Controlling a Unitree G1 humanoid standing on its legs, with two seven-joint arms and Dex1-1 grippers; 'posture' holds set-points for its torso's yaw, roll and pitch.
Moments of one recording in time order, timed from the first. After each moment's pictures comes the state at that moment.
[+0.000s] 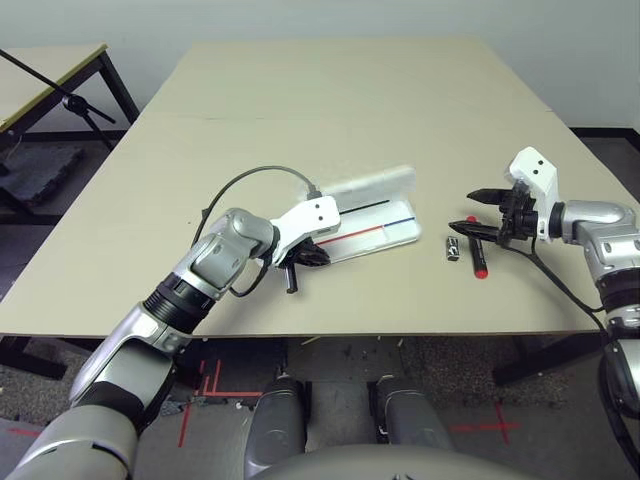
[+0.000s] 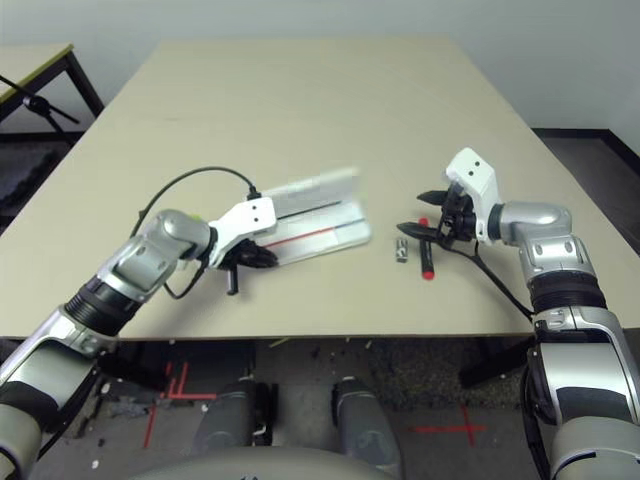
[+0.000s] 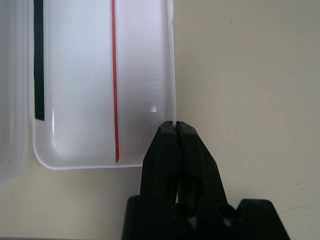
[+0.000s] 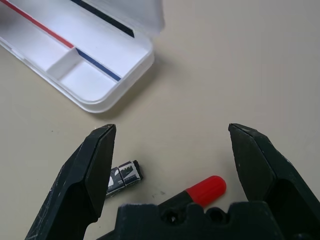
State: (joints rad) left arm -0.66 0.55 -0.53 0.11 0.03 0.55 -1.10; right arm -0.63 -0.71 0.02 0.68 0.14 0.10 1.16
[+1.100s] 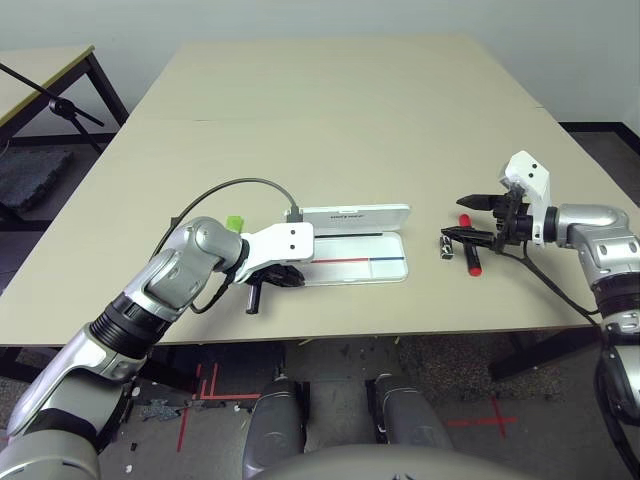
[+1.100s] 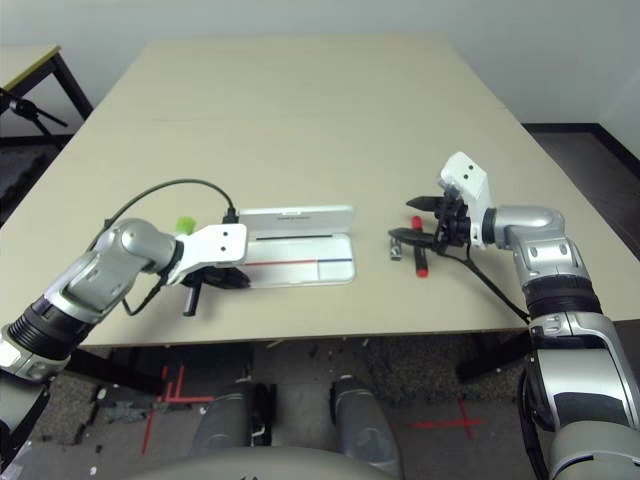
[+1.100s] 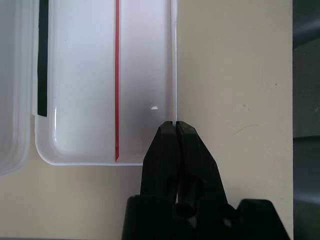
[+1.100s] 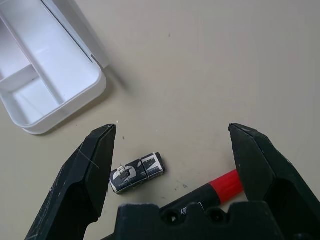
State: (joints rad) left arm -0.50 0.75 -0.46 -0.12 0.04 0.47 -1.23; right arm -0.60 -0.69 0.03 0.63 0.16 0.14 1.20
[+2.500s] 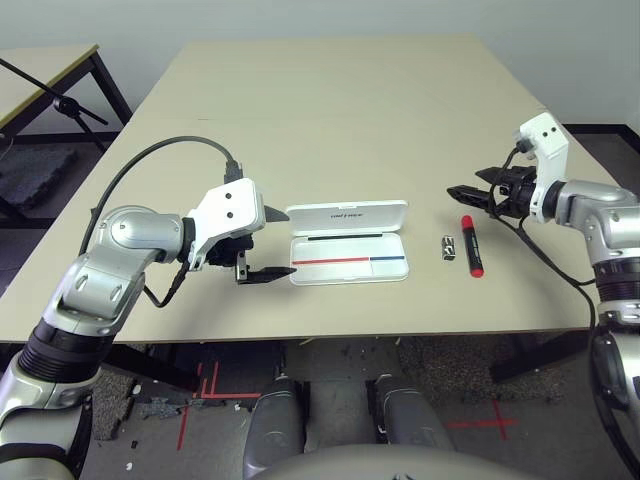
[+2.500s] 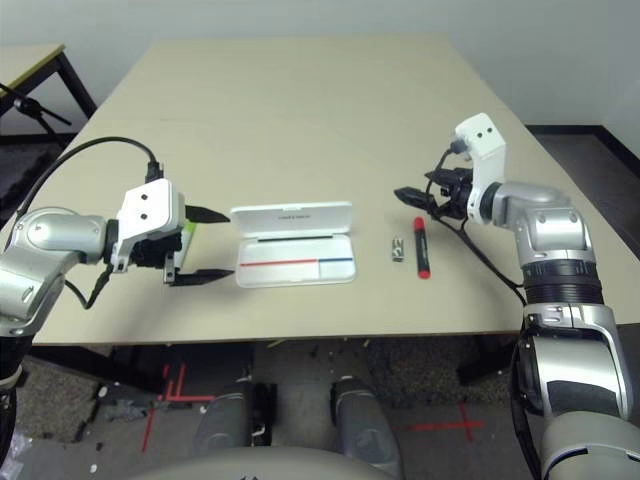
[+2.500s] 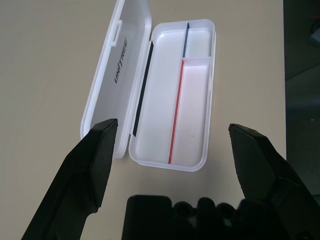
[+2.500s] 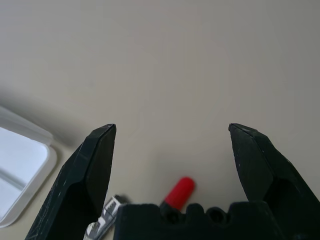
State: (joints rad) left arm -0.37 0.84 -0.10 -0.32 -0.23 0.43 -1.16; right arm -0.65 -0.68 -0.10 0.22 0.22 0.90 0.75
